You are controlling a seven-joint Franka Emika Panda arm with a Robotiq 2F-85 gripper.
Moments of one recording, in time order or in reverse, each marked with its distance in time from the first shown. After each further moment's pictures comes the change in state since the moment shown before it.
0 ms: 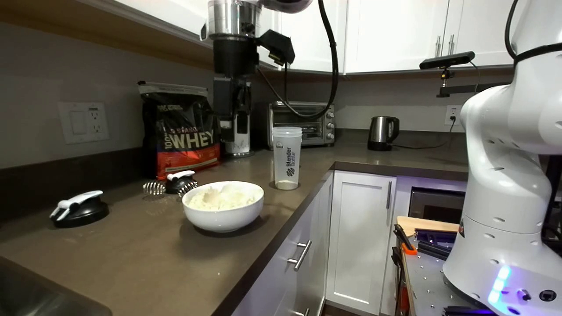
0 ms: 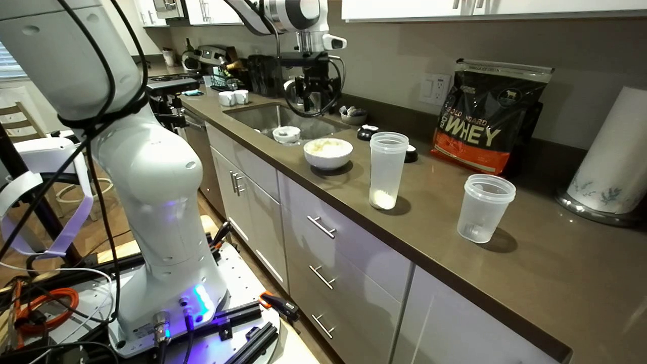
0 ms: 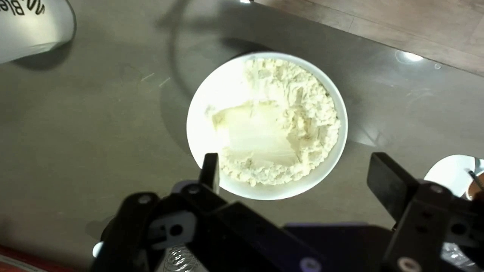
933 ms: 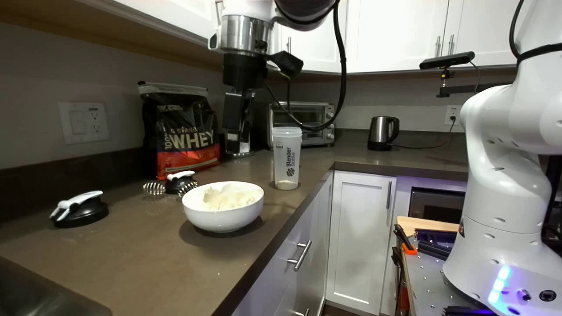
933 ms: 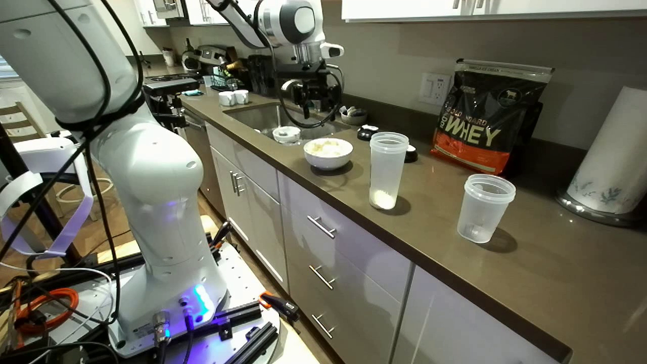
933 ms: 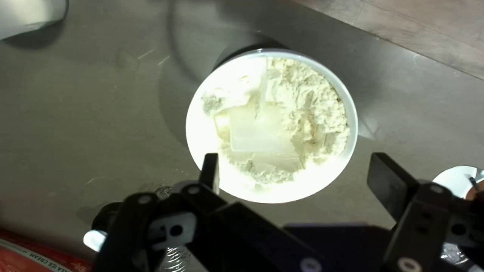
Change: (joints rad) arm 0.009 -0.043 -0.012 -0.122 -0.013 0.159 -0.060
